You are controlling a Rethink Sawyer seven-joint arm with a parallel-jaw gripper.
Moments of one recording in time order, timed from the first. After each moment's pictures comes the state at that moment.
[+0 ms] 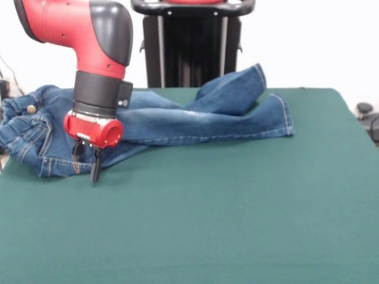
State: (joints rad) arm -0.57 -0.37 -0.02 1.71 -0.36 -0.32 2.17
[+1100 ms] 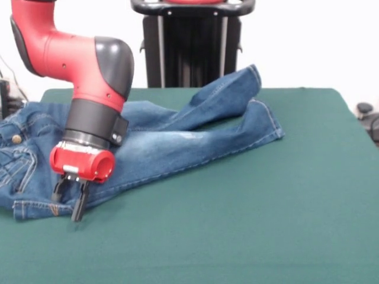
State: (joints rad) arm -0.53 -0.23 -0.01 1.52 -0.33 -0.58 2.17
